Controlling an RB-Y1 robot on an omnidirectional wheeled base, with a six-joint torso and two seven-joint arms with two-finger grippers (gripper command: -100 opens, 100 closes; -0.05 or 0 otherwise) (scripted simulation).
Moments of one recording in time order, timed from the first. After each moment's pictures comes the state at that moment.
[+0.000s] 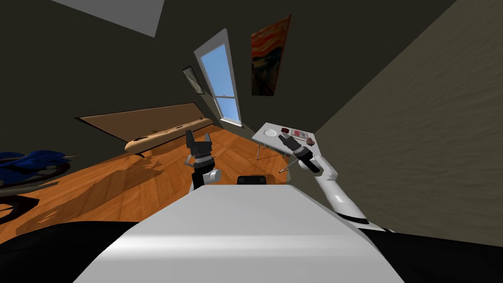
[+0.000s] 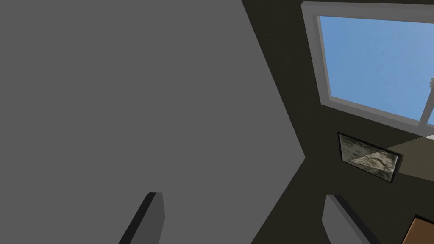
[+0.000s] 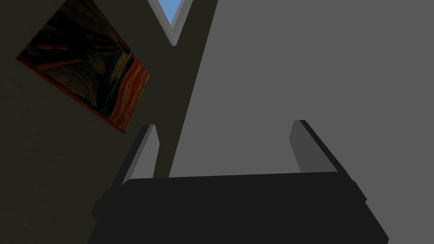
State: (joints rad) left arm 0.49 -0.05 0.01 -2.26 0.05 -0.54 0.06; right arm 0.19 -0.65 -0.13 -1.82 0.49 -0.74 -0.02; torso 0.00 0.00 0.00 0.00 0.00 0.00
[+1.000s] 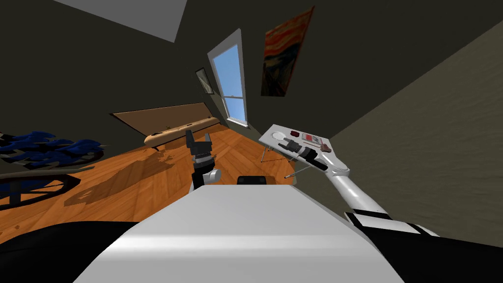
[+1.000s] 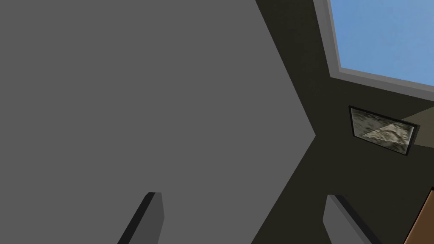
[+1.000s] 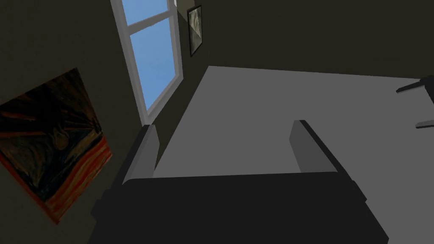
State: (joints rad) left arm 0.49 -0.05 0.01 -2.26 0.05 -0.54 0.06; right arm 0.13 -0.84 -0.11 -1.59 0.76 -0.84 0.02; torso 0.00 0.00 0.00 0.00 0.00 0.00
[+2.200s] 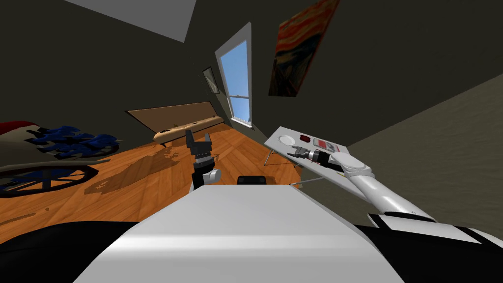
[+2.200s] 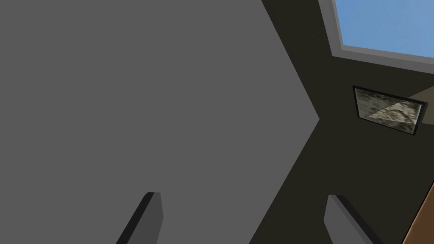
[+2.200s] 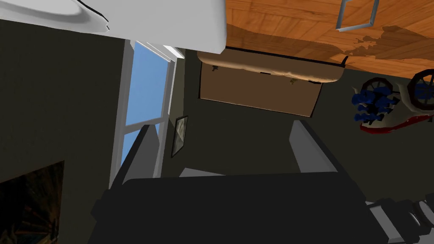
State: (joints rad) left arm 0.49 -0.05 0.01 -2.26 0.05 -0.54 0.06; right arm 0.13 -1.04 -0.09 -1.31 1.03 -0.97 0.06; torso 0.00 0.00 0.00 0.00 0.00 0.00
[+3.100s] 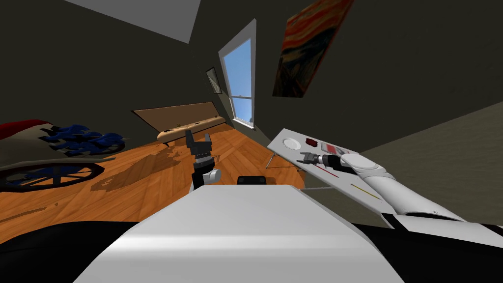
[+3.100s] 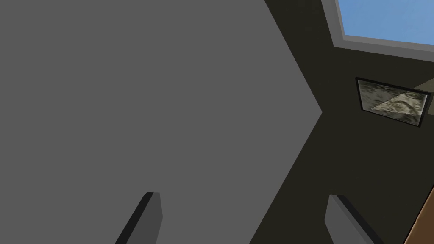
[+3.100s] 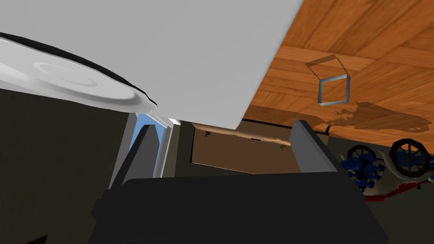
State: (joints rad) left arm 0.49 -0.05 0.01 -2.26 0.05 -0.54 0.06; right arm 0.10 -1.15 -0.04 -1.10 1.19 -1.05 0.09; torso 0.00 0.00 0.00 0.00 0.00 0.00
